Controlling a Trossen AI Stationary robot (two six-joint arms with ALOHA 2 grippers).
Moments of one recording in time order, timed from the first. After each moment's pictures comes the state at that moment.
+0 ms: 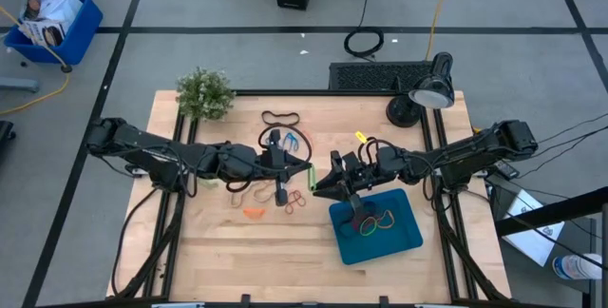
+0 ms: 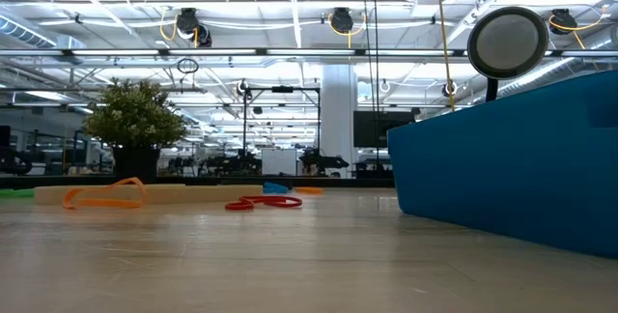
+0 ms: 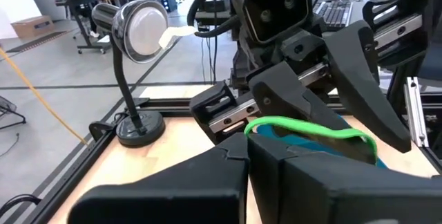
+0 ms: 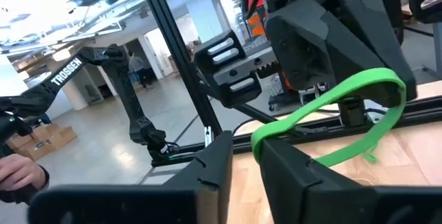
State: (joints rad) left arm -0.20 1.39 1.08 0.11 -0.32 0.03; right arm 0.17 1.39 0.80 0.66 -0.14 0.40
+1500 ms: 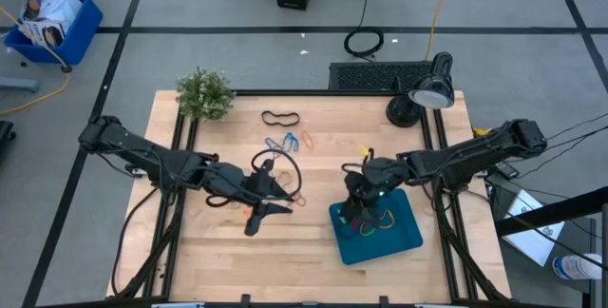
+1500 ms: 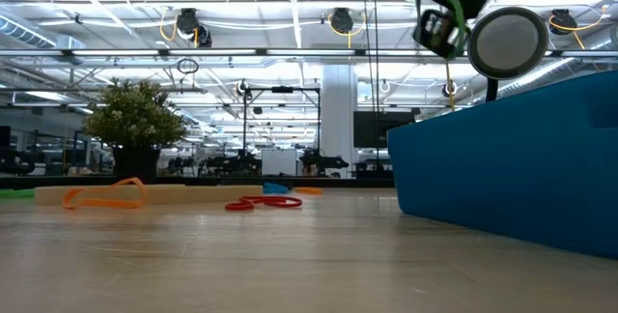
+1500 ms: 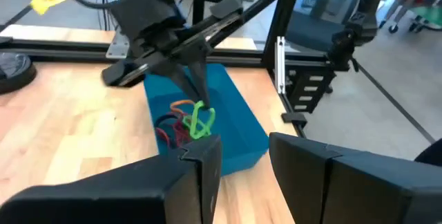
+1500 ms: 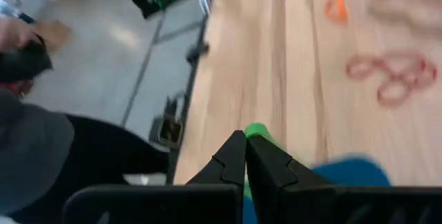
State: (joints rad) left arm -0.34 1.31 1.08 -0.14 -0.09 -0.21; right arm 0.21 1.28 0.80 -0.07 -0.32 0.53
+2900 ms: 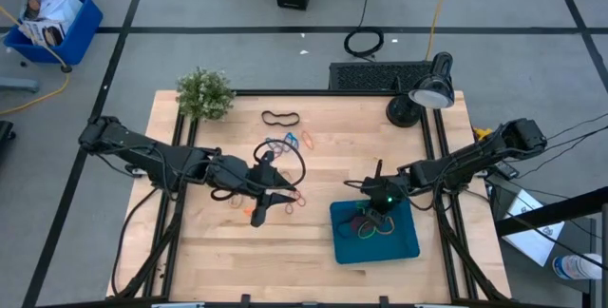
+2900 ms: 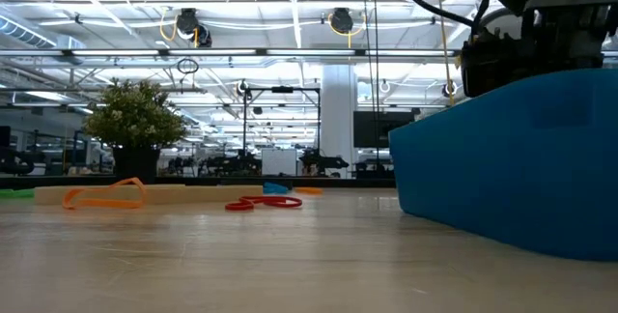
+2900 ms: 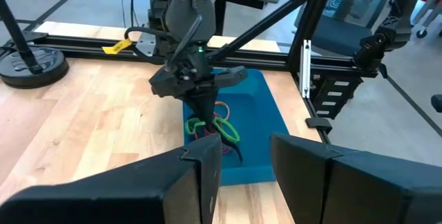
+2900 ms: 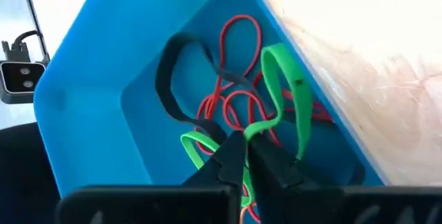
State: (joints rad) left arm -0.29 1.31 1.08 -0.15 -0.11 -0.21; right arm 0.25 1.28 0.52 -0.19 -0.21 0.89
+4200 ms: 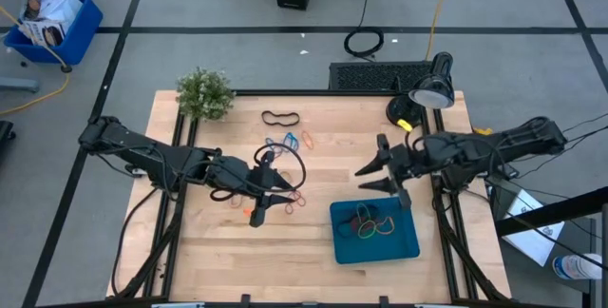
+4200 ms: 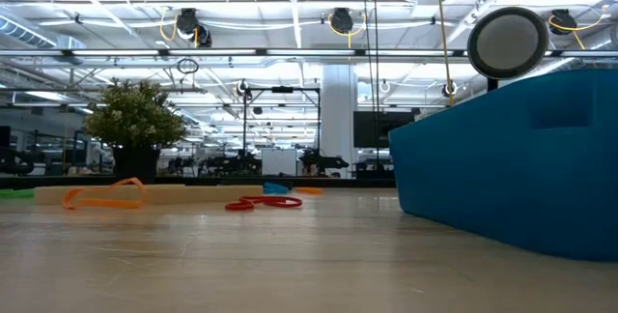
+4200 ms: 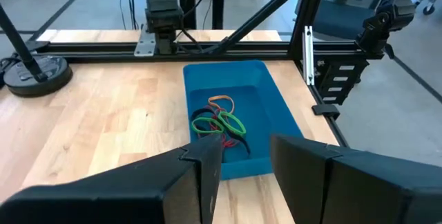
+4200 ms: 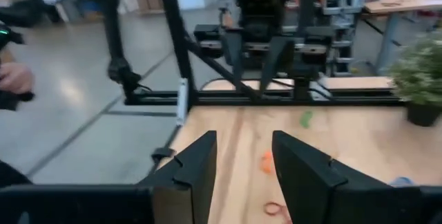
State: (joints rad) left arm -0.29 1.31 1.08 -0.17 -0.11 -0.14; right arm 0.23 0.93 0.90 -0.15 -0.01 0.15
